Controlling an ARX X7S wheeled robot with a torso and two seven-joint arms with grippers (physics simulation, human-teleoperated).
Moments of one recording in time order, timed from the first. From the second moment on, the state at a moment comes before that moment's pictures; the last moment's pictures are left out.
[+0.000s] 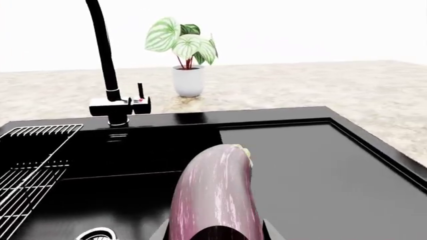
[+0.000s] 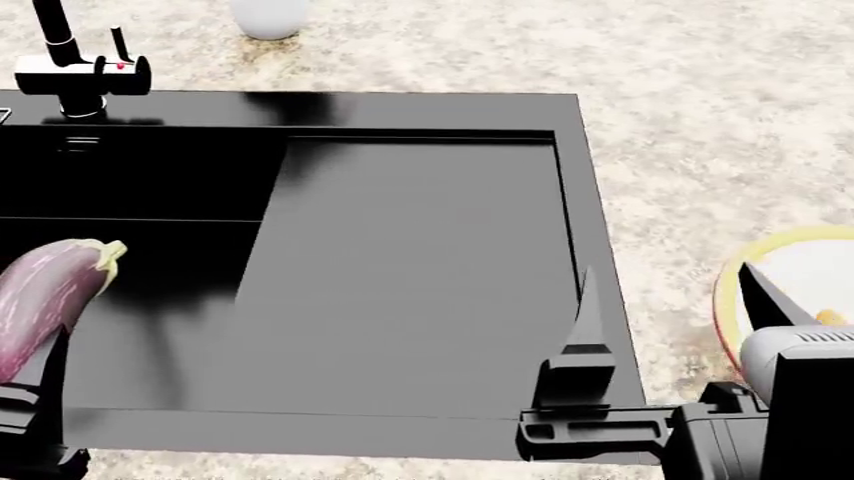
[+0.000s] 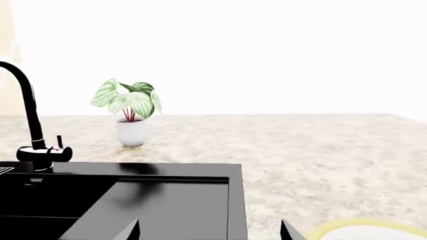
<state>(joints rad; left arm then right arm) -0.28 -0.59 -0.09 0.77 -0.99 -0.96 -0.49 0.33 0.69 0.02 -0.82 1.07 0.75 0.63</state>
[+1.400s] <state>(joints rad) -0.31 -0.59 -0.05 0.83 -1.07 -0.97 -0.53 0.32 0.70 -0.01 -0.80 1.05 0.73 0.62</state>
